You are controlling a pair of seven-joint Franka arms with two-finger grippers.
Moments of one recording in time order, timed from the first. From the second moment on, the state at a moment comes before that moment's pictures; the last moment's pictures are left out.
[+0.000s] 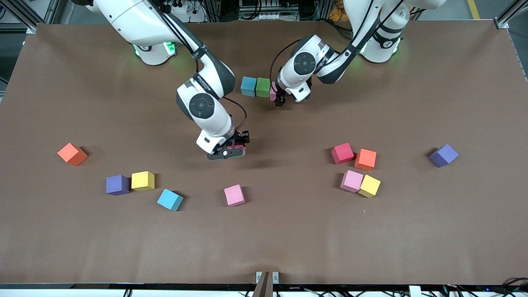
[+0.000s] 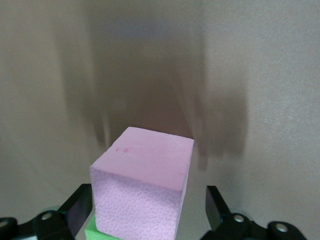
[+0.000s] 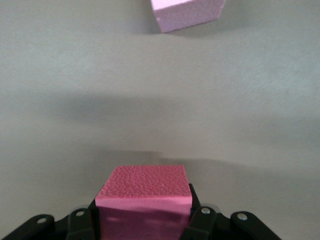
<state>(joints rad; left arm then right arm) -0.45 0.42 -0.55 -2.29 -0.34 2.65 -2.17 0.38 0.53 0.26 -1.85 -0.01 2.40 0.46</state>
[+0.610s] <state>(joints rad) -0.45 0.38 -0.55 -2.27 -0.34 2.56 -2.18 0.35 0.52 0.27 -1.87 -0.01 2.40 0.42</state>
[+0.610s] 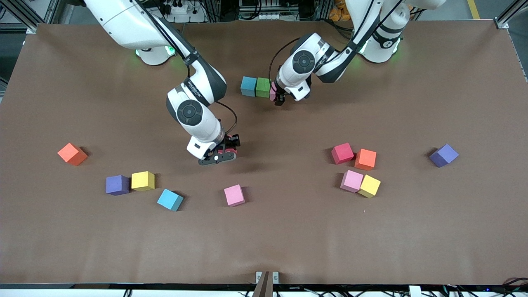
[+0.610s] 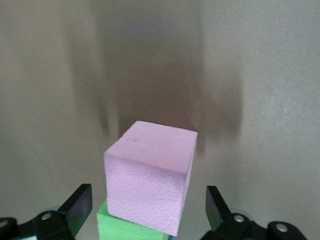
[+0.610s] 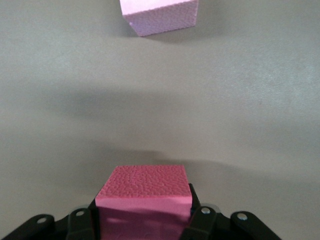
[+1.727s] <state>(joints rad) -0.09 0.24 -0.50 -2.17 -0.17 2.35 -1.63 0.70 0.52 0.24 -1.88 -0.11 2.46 1.07</state>
